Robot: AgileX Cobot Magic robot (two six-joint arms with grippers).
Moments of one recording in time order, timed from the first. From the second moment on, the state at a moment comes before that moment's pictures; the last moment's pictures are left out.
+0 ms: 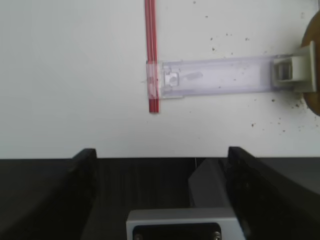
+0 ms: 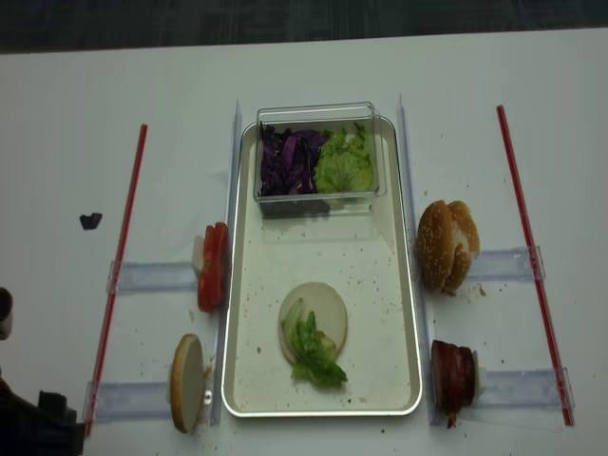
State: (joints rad) left arm -0.05 0.64 -0.48 0.12 1.18 -0.09; right arm -0.02 -0.02 -0.48 0.07 1.13 -0.04
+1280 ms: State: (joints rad) left arm -0.05 1.54 -0.97 0.15 1.04 -0.12; right arm -0.02 -0.02 -0.48 0.07 1.13 -0.04
